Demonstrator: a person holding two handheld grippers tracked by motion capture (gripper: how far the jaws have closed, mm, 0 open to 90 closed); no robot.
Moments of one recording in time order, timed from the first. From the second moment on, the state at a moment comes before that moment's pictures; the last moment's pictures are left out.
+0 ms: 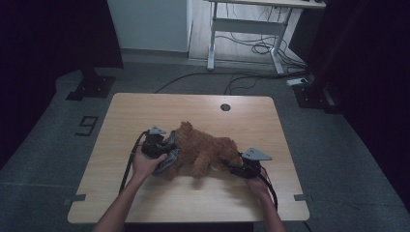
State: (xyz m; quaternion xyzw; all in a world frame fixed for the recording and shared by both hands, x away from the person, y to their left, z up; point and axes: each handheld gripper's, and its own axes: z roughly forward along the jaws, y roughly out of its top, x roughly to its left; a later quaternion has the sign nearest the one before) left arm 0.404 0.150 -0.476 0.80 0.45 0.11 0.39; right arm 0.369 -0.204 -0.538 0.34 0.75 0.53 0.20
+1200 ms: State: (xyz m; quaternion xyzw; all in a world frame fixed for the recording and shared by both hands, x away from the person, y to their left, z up) left arm 0.428 0.091 -0.455 0.80 0.41 0.11 0.42; right arm 0.380 -0.208 -0.539 0.34 0.74 0.54 0.20
